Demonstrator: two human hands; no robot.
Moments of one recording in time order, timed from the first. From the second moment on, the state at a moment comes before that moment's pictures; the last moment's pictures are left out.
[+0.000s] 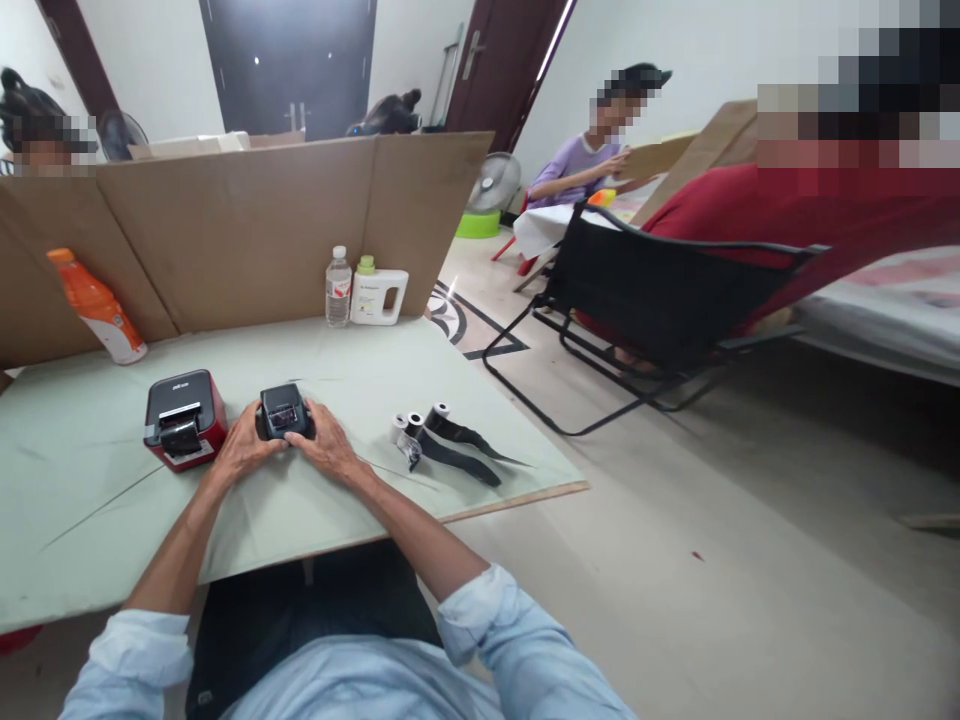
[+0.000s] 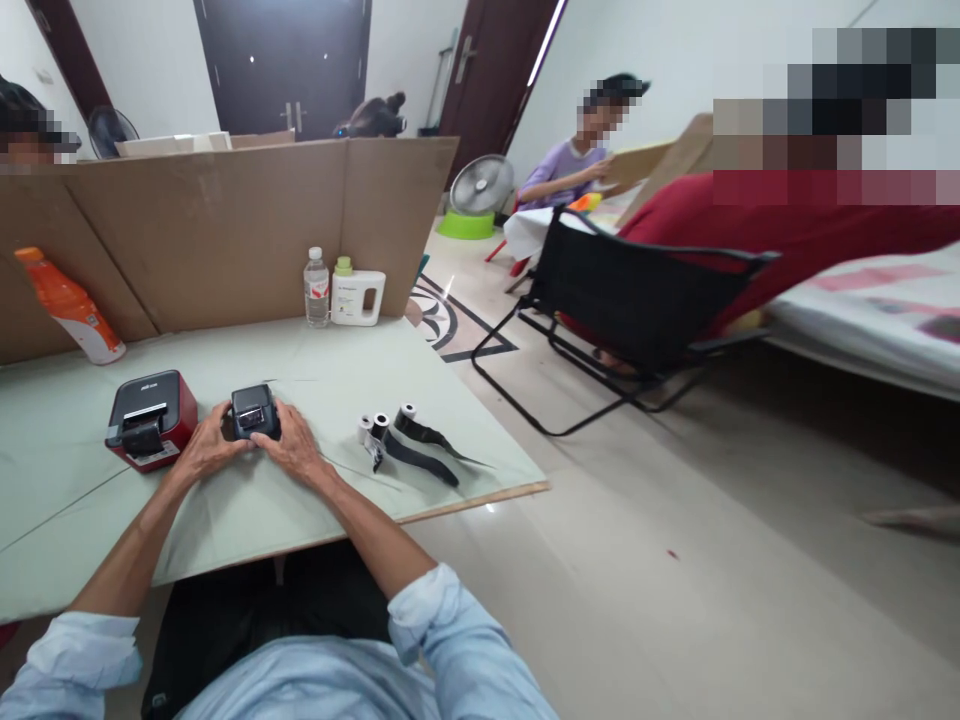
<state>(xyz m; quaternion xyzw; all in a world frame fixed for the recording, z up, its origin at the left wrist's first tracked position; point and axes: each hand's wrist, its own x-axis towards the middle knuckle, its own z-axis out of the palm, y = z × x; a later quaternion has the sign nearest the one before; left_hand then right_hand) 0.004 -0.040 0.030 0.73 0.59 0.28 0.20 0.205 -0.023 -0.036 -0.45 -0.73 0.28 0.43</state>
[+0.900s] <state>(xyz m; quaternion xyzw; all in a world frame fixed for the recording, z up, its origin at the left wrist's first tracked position) -0.015 -0.019 0.012 0.73 0.55 0.33 0.23 0.207 -0.024 -0.041 -0.43 -0.74 0.26 0.44</state>
